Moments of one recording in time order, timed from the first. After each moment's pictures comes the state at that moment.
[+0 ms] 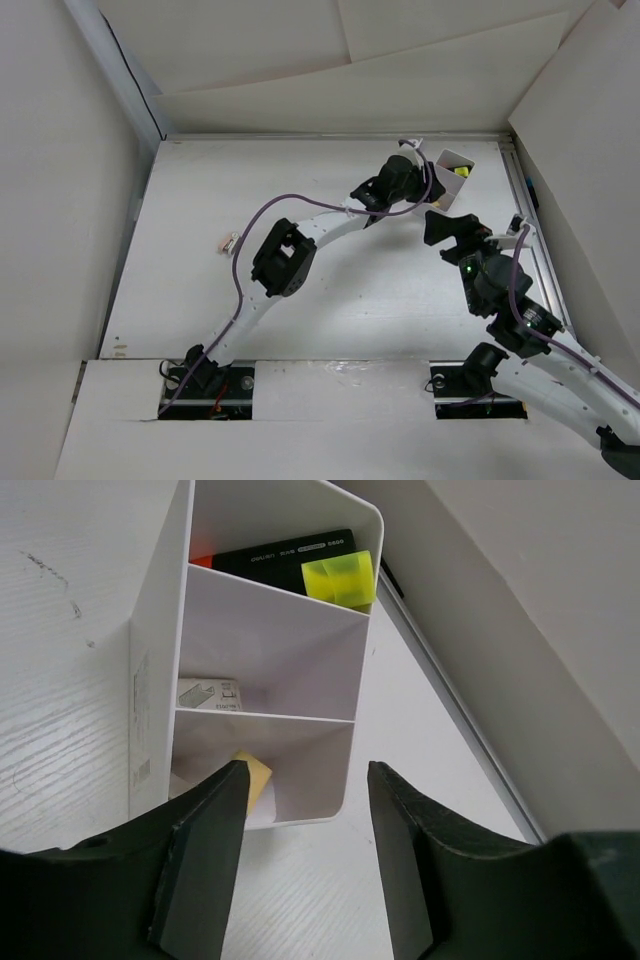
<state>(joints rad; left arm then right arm) -0.84 2.54 2.21 0.09 0.12 -0.63 0.78 0.56 0.65 -0.10 0.78 0.71</state>
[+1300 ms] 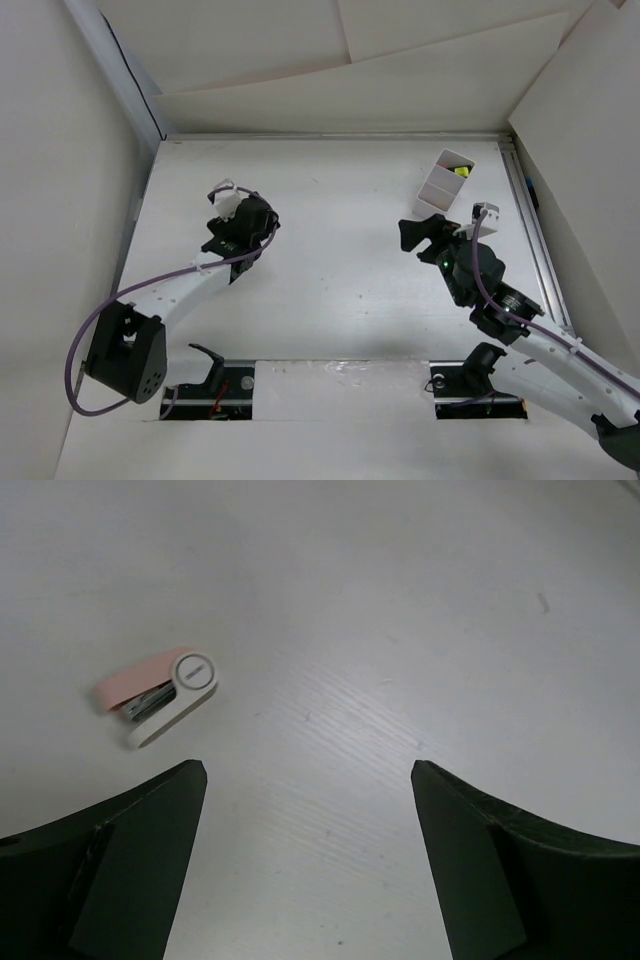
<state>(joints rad) -0.47 1.27 0.78 -0.16 -0.59 -0.80 0.77 0.70 0.65 -0.08 0.59 0.66</state>
